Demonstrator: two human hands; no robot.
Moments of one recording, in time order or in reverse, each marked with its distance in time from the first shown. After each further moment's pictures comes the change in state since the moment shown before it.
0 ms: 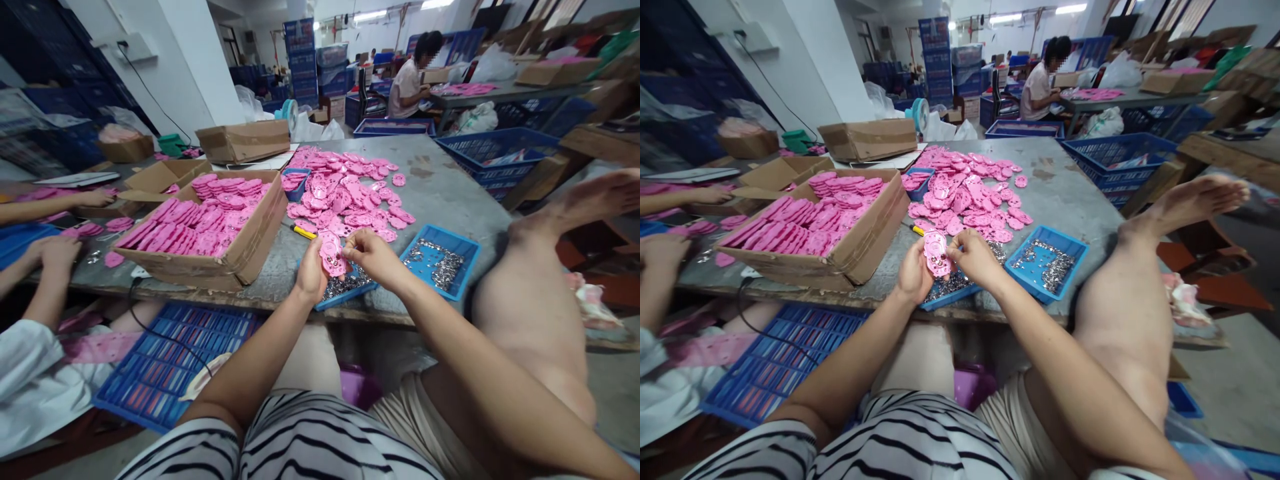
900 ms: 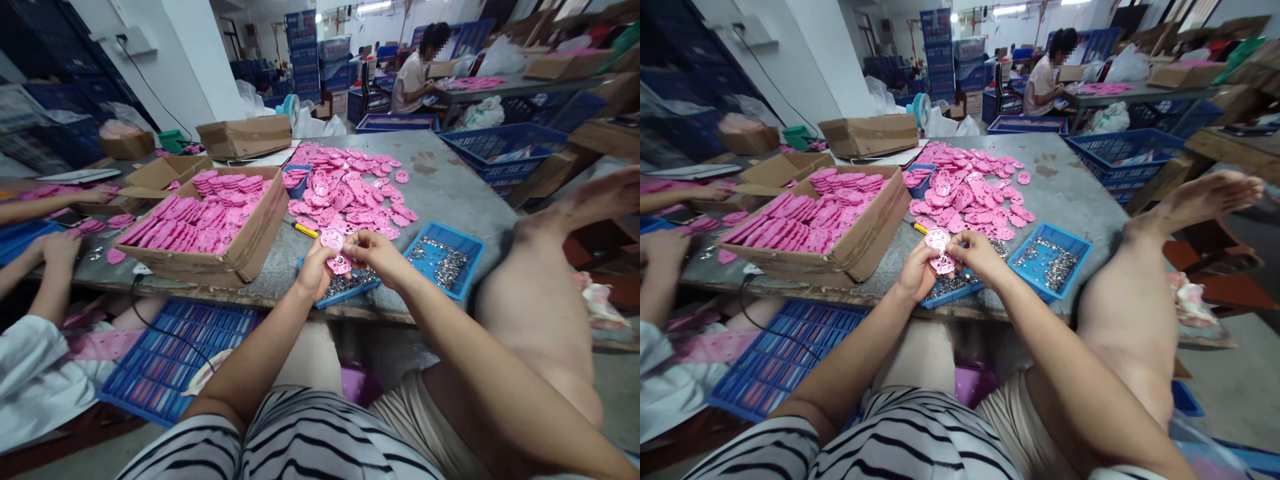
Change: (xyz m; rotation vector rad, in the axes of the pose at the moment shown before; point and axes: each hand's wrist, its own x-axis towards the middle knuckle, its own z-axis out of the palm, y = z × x) left_hand -0.002 0.002 -0.002 -0.003 -0.052 -0.025; right_hand -0.002 0.000 0.005 0.377 -0.123 0.220
